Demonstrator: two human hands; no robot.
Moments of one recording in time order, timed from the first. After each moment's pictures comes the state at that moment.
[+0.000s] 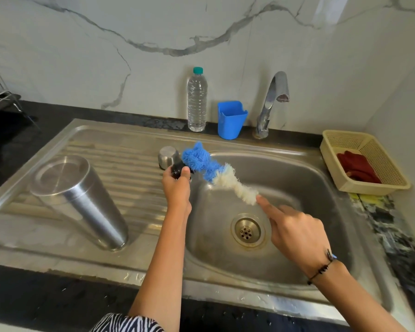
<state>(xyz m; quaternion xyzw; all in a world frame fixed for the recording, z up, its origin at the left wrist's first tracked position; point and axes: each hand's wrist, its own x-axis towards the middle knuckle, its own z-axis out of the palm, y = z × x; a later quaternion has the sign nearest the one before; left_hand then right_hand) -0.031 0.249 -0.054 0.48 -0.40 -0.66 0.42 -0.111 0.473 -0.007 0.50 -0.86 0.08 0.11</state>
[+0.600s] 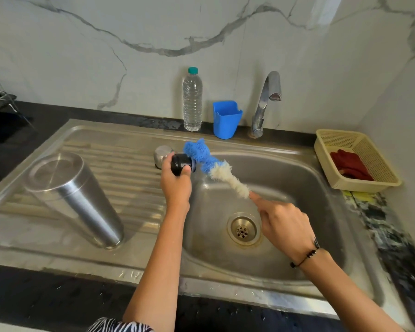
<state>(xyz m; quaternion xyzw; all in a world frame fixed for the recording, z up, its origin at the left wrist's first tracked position) -0.032 0.262 -0.046 0.44 -0.50 -0.58 0.46 -0.110 0.466 0.000 0.46 -0.88 0.10 -0.02</state>
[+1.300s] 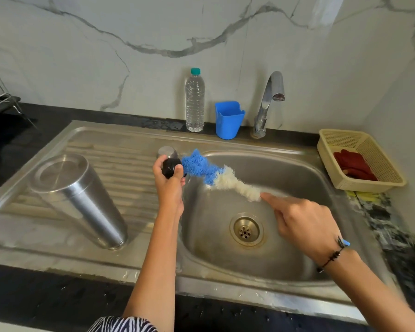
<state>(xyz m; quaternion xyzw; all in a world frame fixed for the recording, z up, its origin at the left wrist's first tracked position) -0.014 0.250 -0.047 0.41 -0.40 -0.68 0.46 -0.120 0.481 0.018 0.52 -0.85 0.07 0.10</state>
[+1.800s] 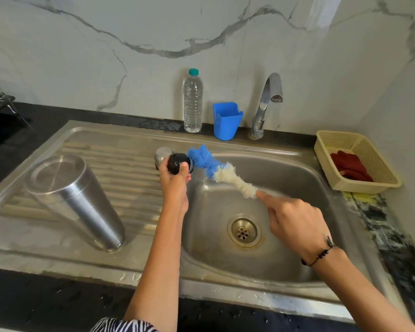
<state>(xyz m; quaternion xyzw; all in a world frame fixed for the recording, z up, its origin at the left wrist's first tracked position) -0.028 0.251 -0.046 0.40 -0.40 -0.70 0.45 -0.114 0.471 0.017 0.47 -0.88 0.04 0.04</state>
